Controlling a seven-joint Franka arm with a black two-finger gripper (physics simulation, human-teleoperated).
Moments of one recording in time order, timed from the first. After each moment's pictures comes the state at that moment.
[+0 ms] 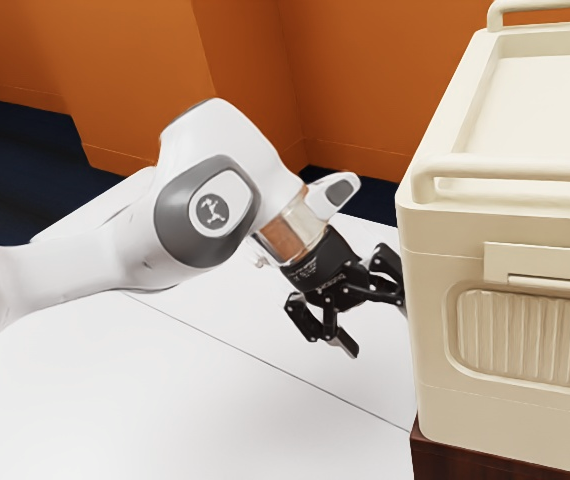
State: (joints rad) arm 0.24 0.00 -0.40 -1.86 -0.57 2.06 -0.38
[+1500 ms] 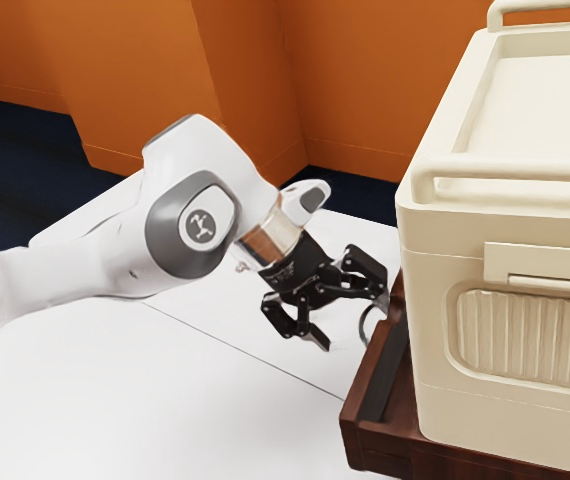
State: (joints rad) arm 0.29 0.00 -0.39 -1.92 -0.52 2.15 -0.40
